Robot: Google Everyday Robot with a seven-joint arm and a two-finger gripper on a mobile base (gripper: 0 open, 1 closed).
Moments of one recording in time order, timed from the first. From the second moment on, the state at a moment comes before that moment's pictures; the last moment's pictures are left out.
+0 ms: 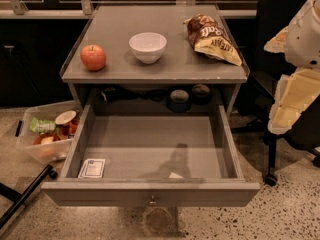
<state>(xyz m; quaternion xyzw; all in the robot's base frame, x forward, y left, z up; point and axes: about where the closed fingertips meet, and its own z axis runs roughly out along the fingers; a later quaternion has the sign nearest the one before) 0.438 -0.217 0.976 -0.60 0.78 -0.03 0.16</state>
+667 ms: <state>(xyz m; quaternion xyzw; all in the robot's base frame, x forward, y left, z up) 0.452 -0.211 0.981 -0.58 0.79 -0.03 0.18</state>
